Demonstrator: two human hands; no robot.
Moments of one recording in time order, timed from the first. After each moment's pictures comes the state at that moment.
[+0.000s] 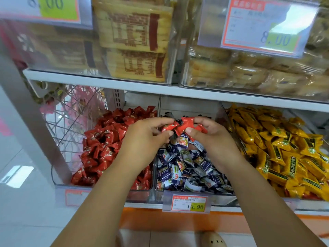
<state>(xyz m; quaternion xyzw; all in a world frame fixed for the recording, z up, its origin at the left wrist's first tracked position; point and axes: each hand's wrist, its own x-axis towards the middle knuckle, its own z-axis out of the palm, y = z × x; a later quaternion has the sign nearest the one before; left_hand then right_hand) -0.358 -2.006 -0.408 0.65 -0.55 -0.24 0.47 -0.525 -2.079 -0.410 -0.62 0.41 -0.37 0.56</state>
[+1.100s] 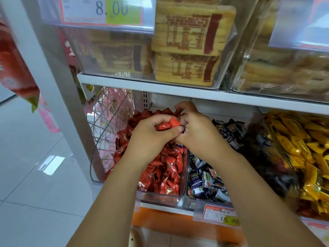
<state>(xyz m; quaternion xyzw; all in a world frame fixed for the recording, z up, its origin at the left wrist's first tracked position) -0.311 -1.997 -0.409 0.63 -0.43 -0.32 0.57 -0.427 -2.076 -0.399 -0.87 0.34 -0.25 0.24</state>
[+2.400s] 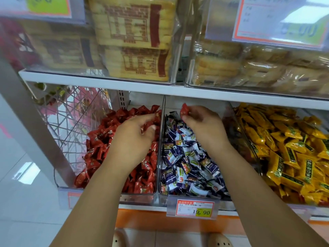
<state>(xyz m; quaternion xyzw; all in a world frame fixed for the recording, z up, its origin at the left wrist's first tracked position) -0.334 -2.006 -0.411 0.73 -0.53 -0.15 0.41 -0.486 -2.105 -0.406 -0.72 0.48 -0.37 0.35</state>
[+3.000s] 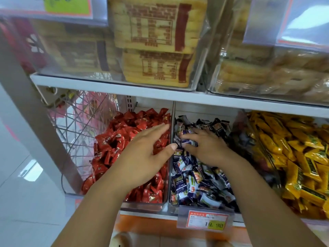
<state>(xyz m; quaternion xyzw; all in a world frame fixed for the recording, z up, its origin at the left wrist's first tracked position) -0.325 -1.993 -0.417 0.69 -0.61 -0.21 0.31 -0.486 -2.128 -0.448 -0.85 0.49 0.03 0.20</state>
